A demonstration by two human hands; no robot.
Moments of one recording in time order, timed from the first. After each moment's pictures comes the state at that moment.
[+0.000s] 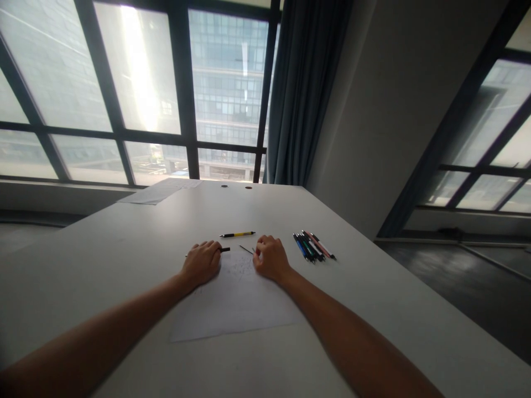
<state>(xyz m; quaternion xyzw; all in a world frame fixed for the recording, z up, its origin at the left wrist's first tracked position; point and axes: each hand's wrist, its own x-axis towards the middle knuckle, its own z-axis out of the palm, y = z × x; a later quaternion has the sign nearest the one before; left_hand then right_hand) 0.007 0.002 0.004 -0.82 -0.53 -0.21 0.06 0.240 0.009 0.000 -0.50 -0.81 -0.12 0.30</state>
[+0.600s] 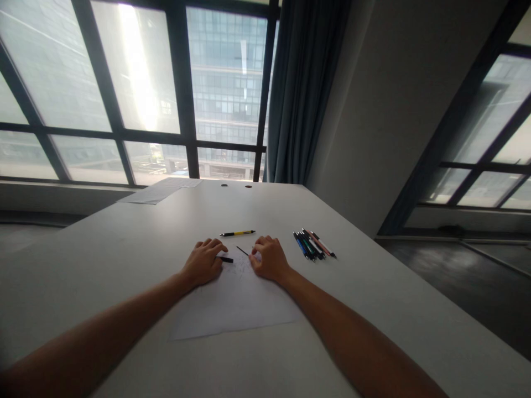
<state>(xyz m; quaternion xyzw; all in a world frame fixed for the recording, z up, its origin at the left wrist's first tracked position) 0.003 0.002 0.003 -0.86 -0.46 -0.23 0.04 0.232 0.001 0.002 -0.50 -0.82 -0.08 0.26</state>
